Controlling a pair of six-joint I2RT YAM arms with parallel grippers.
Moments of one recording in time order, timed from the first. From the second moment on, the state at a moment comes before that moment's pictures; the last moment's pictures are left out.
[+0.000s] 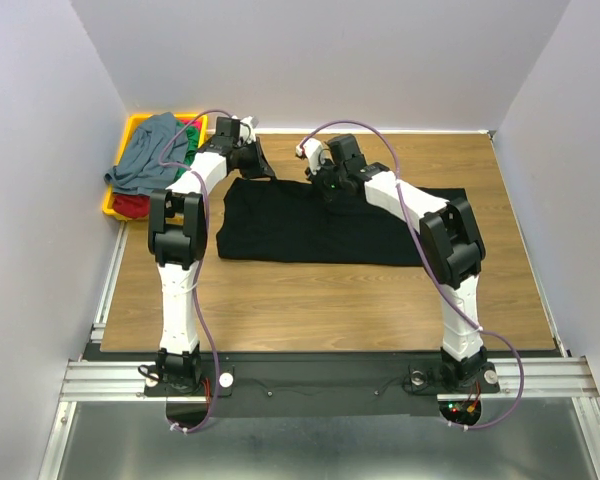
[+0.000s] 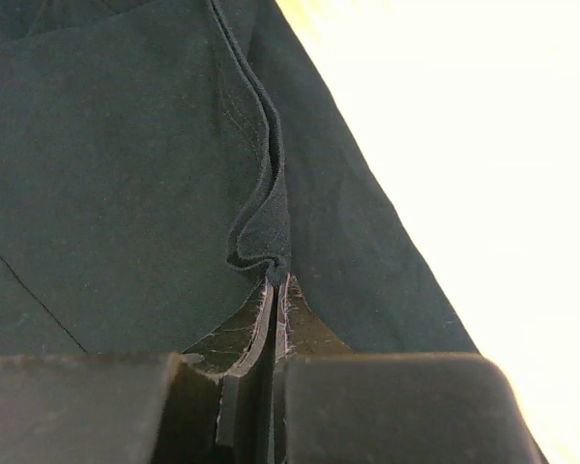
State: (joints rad) left arm -0.17 2.27 1.88 -0.39 0.46 -0.38; right arm 0.52 2.13 1.72 -0.28 -0.27 -0.37
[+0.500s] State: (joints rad) left arm -0.17 2.09 1.58 -0.38 0.46 -0.31; right arm 0.52 2.11 1.62 -0.28 -0.34 -0.42
